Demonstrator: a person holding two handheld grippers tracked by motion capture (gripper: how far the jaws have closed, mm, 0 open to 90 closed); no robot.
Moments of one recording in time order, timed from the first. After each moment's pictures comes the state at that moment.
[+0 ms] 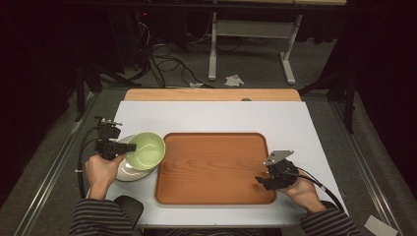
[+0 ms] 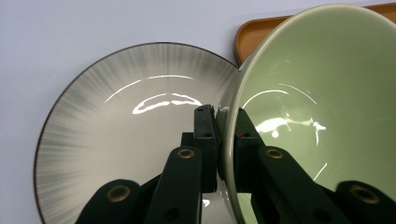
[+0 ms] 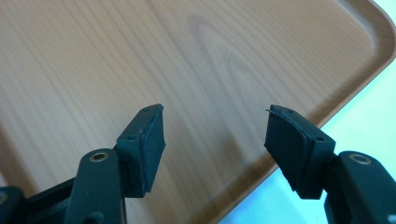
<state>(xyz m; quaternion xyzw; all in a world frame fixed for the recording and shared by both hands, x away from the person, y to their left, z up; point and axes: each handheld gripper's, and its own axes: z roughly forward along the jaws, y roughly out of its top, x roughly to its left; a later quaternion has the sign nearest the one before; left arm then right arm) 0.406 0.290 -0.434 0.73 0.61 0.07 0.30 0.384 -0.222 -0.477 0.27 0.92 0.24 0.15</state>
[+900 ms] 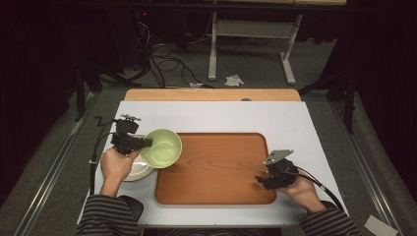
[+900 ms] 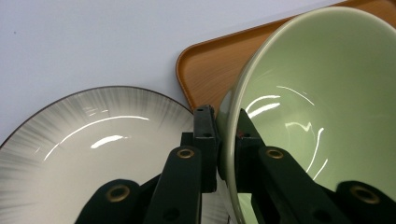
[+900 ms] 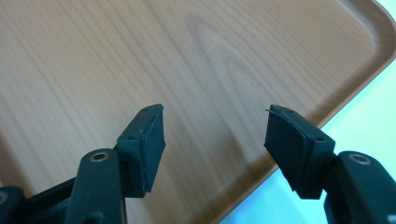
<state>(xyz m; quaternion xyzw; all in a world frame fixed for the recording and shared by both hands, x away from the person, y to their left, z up) 0.416 0.242 -0.414 0.77 0.55 0.08 0.31 0.386 -0.222 -0.478 0.27 0.92 0.25 0.15</state>
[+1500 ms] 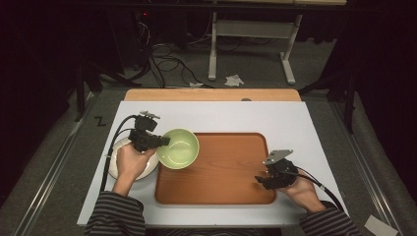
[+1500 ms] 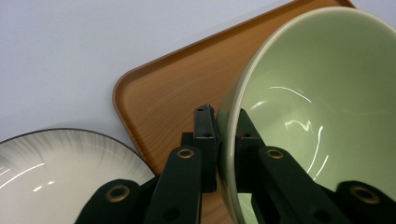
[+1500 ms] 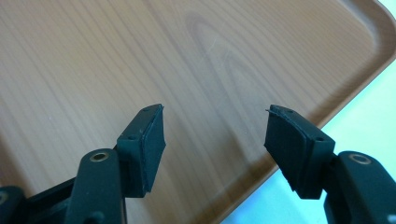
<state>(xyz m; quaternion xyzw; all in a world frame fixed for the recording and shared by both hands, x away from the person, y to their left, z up) 0.423 0.197 -0.403 0.80 0.49 0.06 0.32 0.386 -0.221 -0.478 0.27 0.92 0.24 0.15</state>
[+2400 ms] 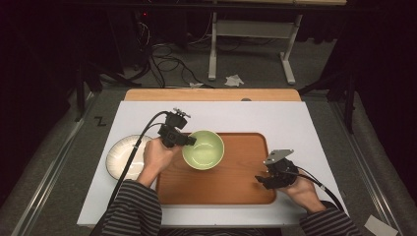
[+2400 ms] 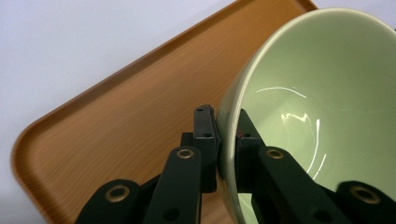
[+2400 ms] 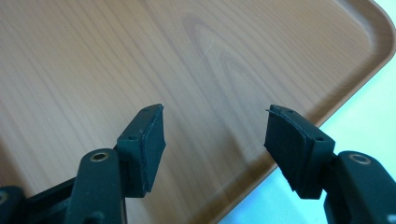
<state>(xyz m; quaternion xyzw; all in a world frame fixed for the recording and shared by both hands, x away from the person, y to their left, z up) 0.450 0.126 -0.411 0.84 0.44 0.02 0.32 0.386 -0.222 -0.478 0.28 0.92 0.25 0.15</state>
